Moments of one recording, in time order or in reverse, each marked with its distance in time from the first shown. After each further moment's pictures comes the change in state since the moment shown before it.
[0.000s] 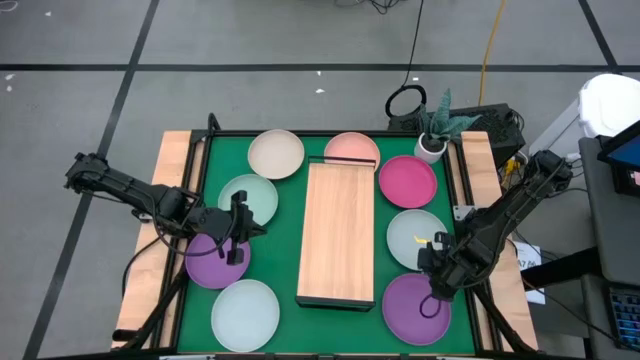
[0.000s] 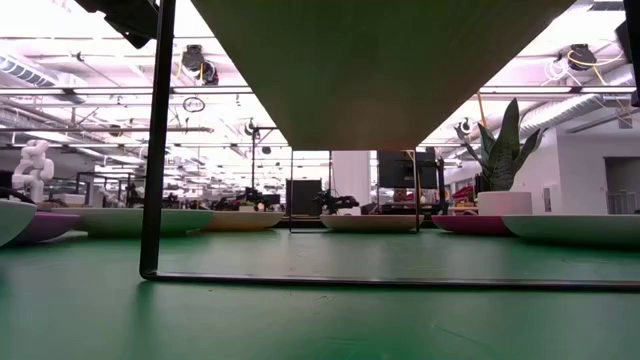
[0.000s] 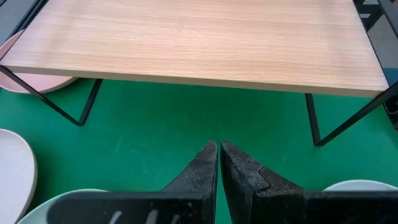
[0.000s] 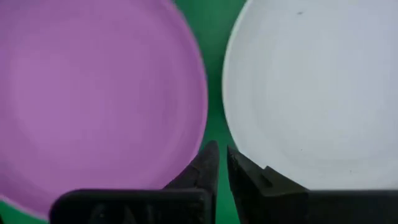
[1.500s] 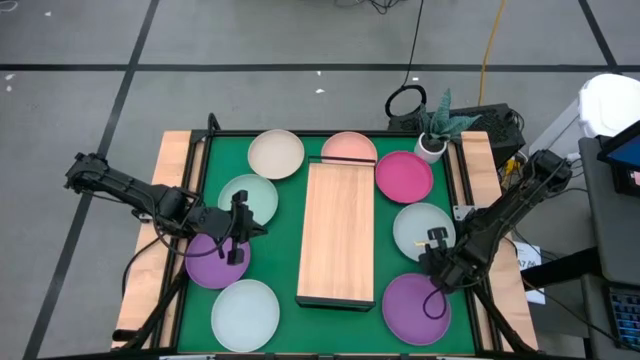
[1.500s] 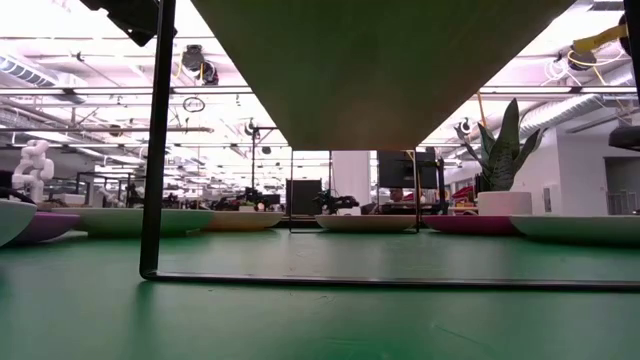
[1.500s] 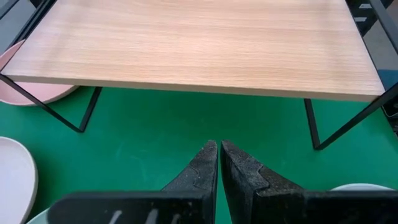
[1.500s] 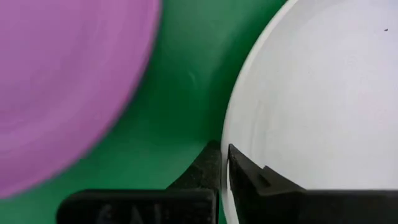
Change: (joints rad) left arm 0.000 0.000 -0.001 0.023 -0.002 0.021; right arm 0.023 0.002 -0.206 0.139 0.048 -0.296
